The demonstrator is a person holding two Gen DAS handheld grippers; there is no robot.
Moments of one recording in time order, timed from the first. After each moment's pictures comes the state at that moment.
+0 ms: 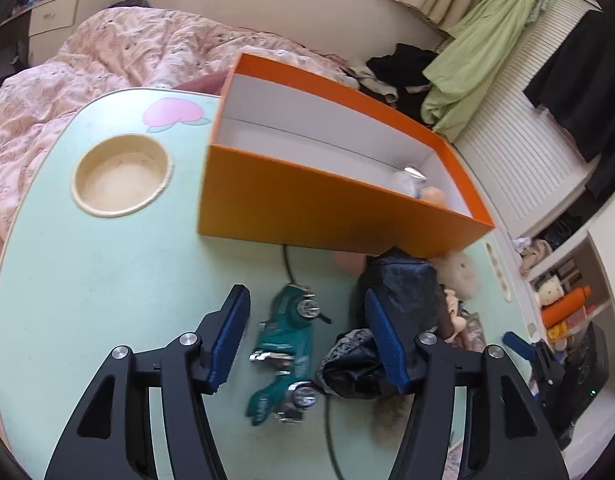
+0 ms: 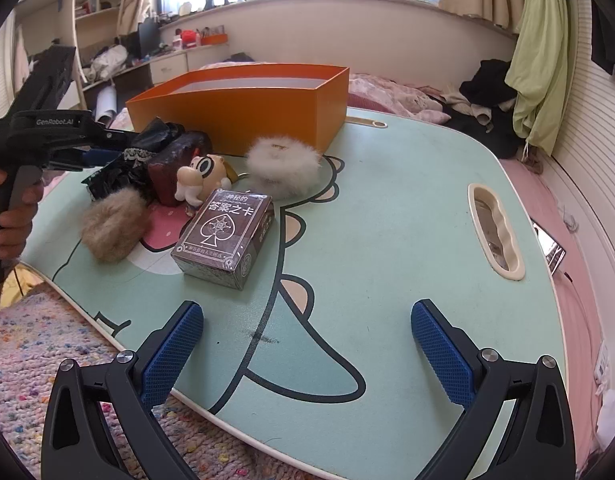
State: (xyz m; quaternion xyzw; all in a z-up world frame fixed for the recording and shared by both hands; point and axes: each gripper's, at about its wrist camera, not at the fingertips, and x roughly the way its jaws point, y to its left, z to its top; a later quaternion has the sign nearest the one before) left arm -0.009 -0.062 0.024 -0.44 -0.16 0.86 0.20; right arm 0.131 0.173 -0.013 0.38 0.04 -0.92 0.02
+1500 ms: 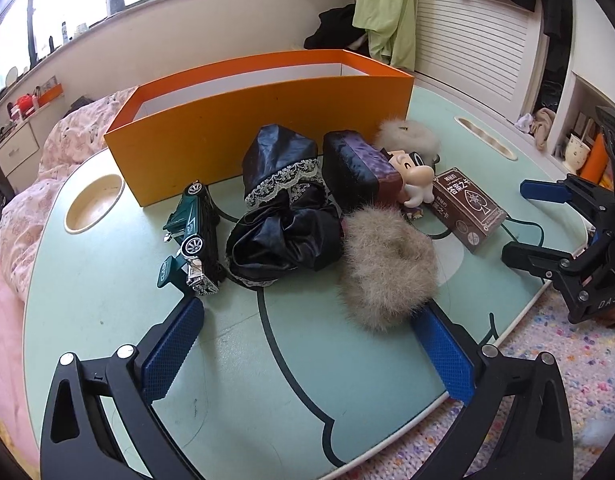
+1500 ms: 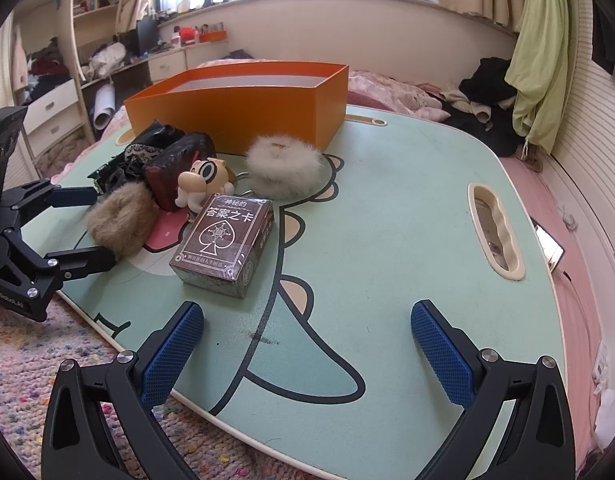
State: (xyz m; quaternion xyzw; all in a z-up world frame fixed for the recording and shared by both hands) left arm 0.070 -0.004 0.004 -0.39 0.08 0.89 0.22; right arm 0.131 0.172 -0.011 0.39 0.03 -0.92 0.02
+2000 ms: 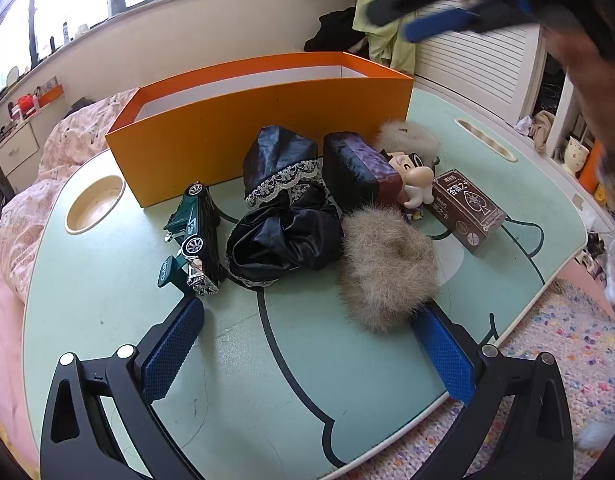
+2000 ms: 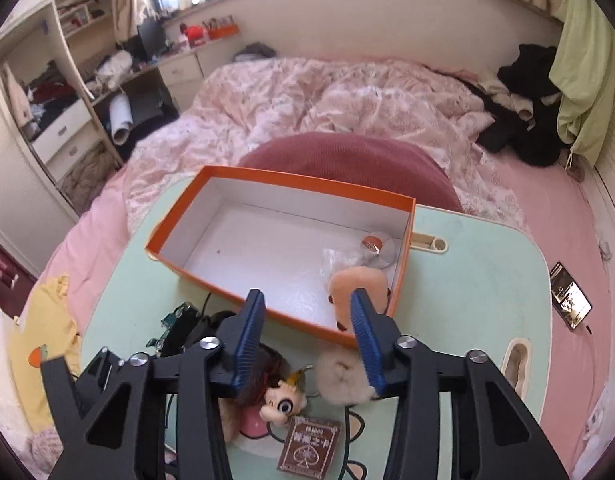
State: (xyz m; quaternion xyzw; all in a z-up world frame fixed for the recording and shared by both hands) left arm 0.071 -0.003 0.004 -0.39 0.08 0.89 0.22; right arm -0.039 0.143 0.108 0.47 -0.02 -0.88 0.06
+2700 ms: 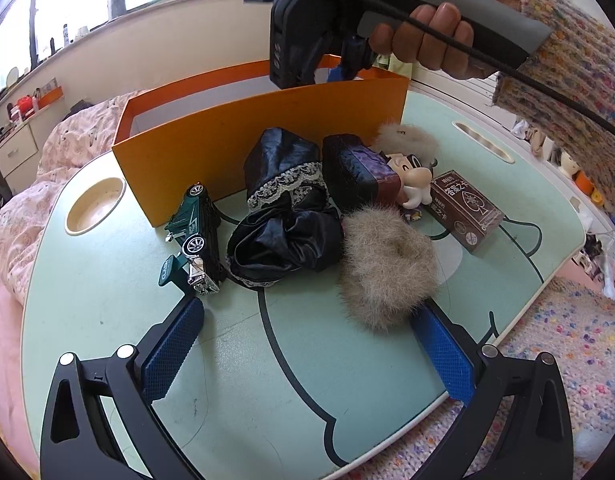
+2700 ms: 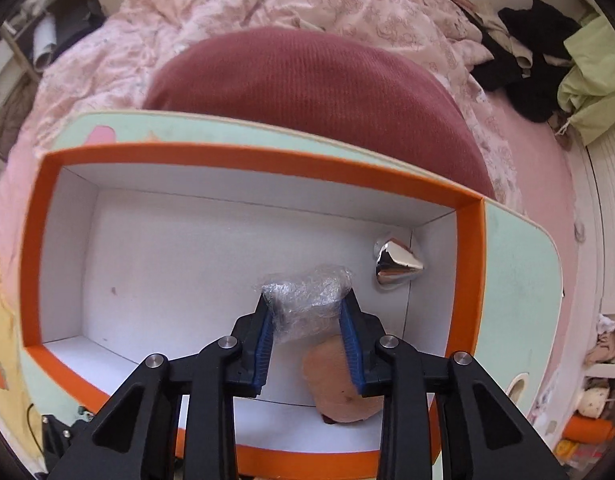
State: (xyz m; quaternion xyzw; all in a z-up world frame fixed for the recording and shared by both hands) left arm 0.072 -0.005 0.003 -0.38 0.08 0.89 0.22; right arm -0.139 0.132 0.042 0.60 0.04 -0.80 -0.02
